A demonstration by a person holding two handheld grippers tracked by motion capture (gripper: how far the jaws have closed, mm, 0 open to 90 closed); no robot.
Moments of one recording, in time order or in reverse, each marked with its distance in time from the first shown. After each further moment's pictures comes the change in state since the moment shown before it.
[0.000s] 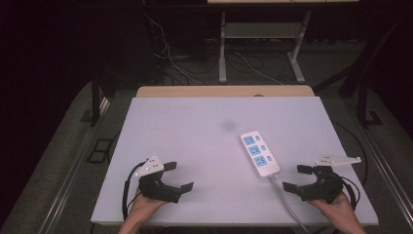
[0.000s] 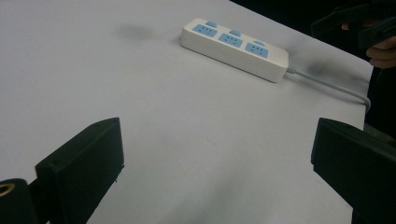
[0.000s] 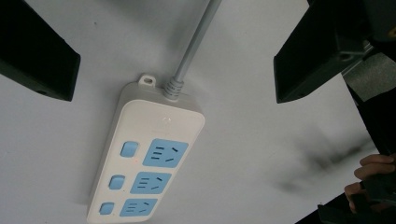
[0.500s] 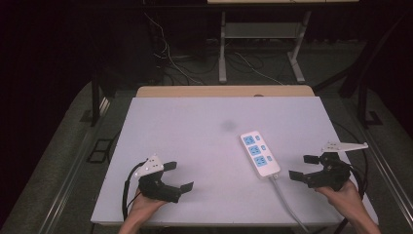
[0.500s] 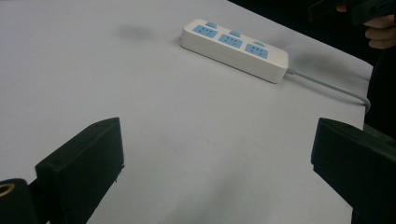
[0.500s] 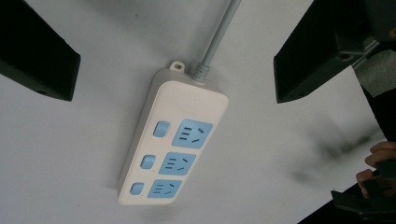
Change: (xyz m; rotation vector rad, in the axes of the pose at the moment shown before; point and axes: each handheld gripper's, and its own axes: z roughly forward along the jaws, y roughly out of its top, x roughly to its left) left arm 0.000 0.000 0.000 -0.003 0.001 -0.003; right arm -0.018 0.026 -0.014 0.026 -0.021 0.019
